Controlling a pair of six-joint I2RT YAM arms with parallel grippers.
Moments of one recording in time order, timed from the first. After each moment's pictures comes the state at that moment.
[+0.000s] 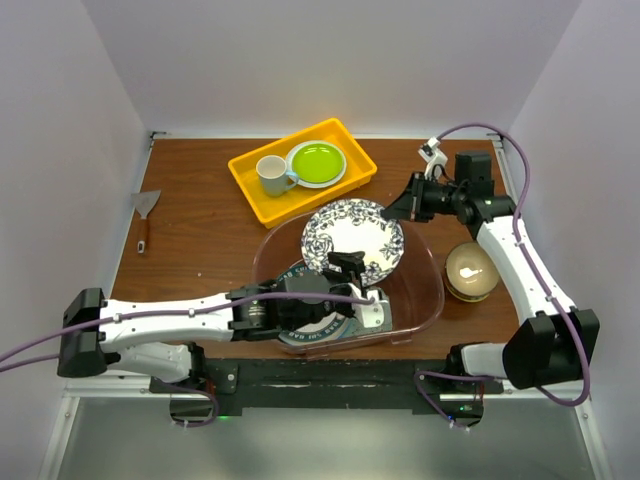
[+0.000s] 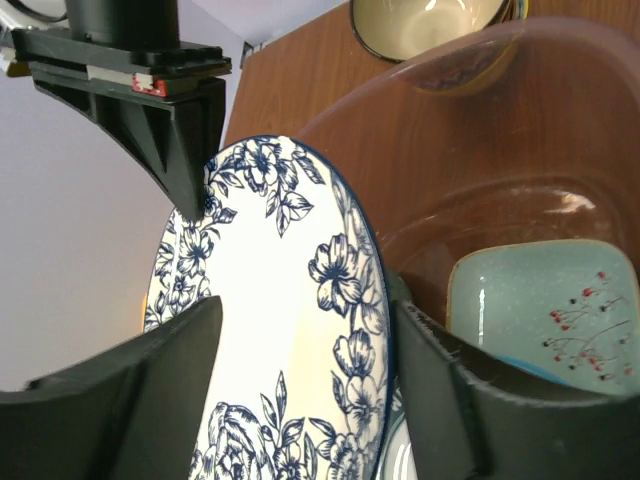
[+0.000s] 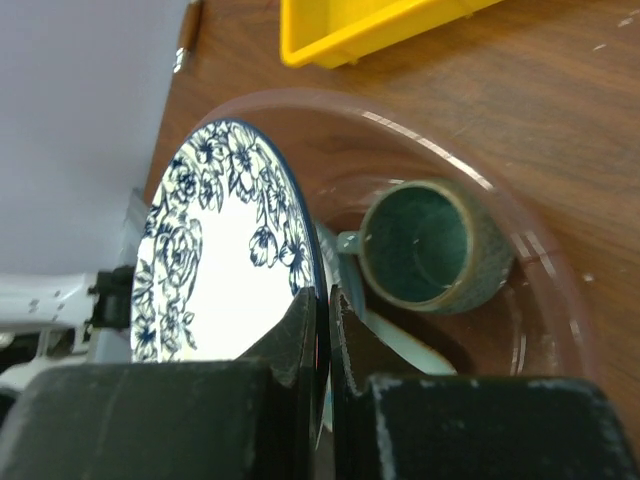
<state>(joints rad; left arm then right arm) -1.36 1.24 0.94 0.04 -0.35 0.72 0.14 1.32 1.17 -0.54 -0.75 0.35</state>
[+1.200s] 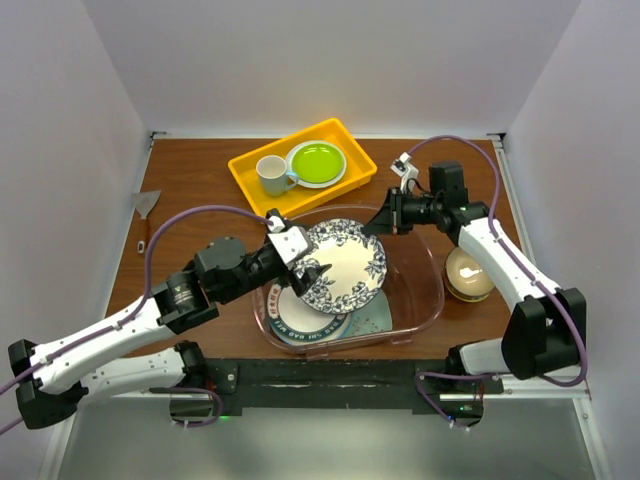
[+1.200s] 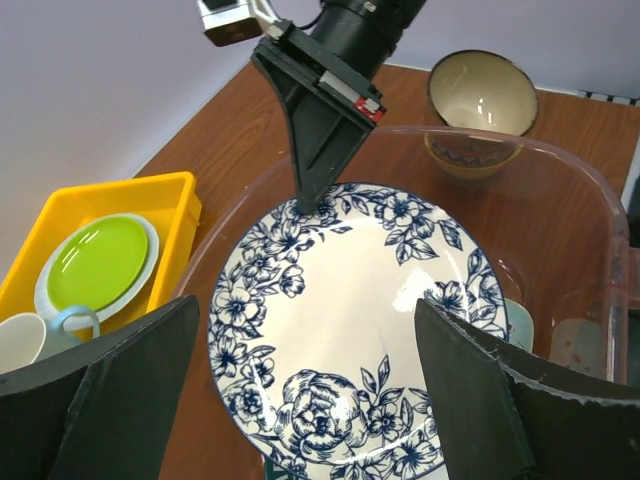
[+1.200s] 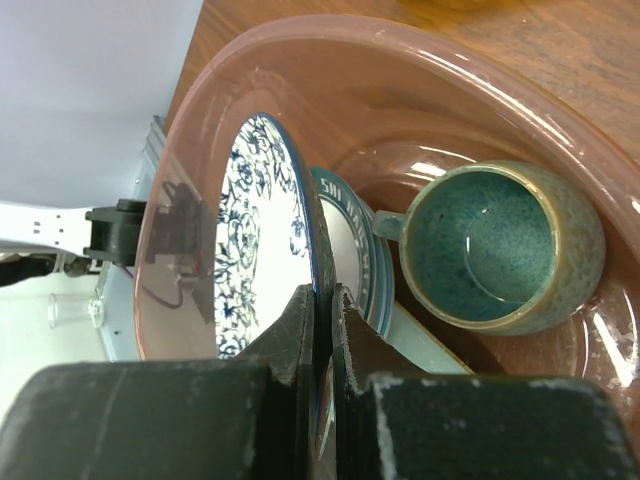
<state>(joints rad) -1.04 0.87 0.89 -0.13 -0.06 0.19 0.24 1.37 1.07 -0.40 -0.85 0.33</state>
